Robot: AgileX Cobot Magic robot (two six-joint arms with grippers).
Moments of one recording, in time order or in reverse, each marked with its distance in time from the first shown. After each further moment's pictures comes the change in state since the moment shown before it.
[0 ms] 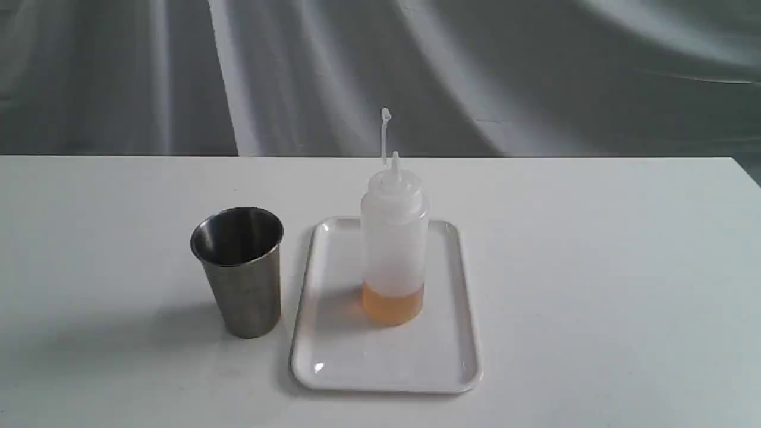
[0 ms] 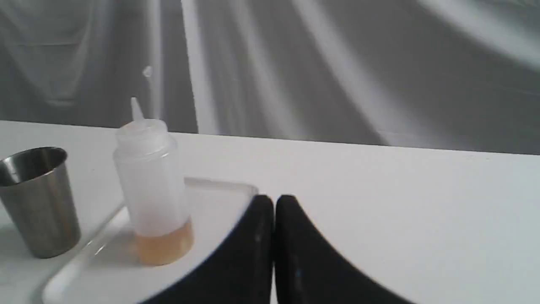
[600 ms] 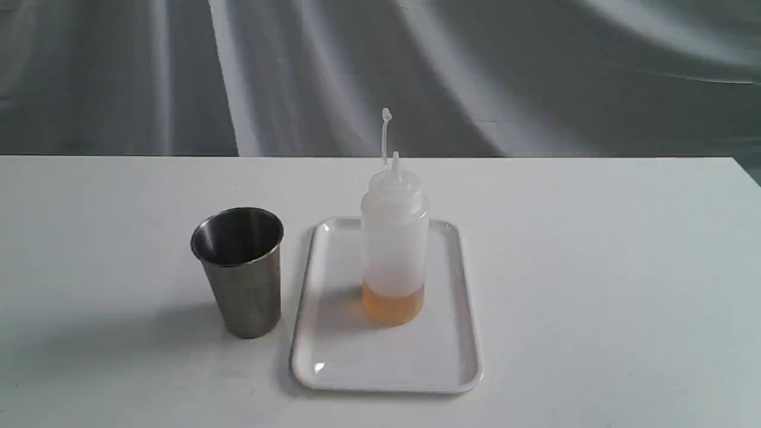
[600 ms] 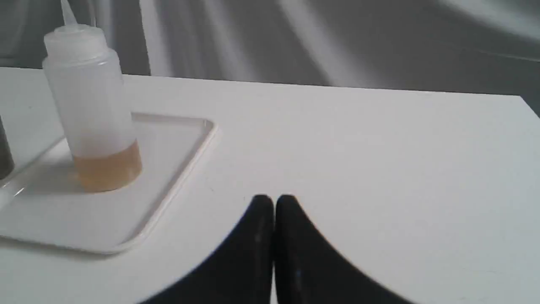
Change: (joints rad) left arm 0.000 0.000 0.000 0.000 0.000 0.000; right arm -0.060 -0.136 0.219 -0.053 -0.021 0.000
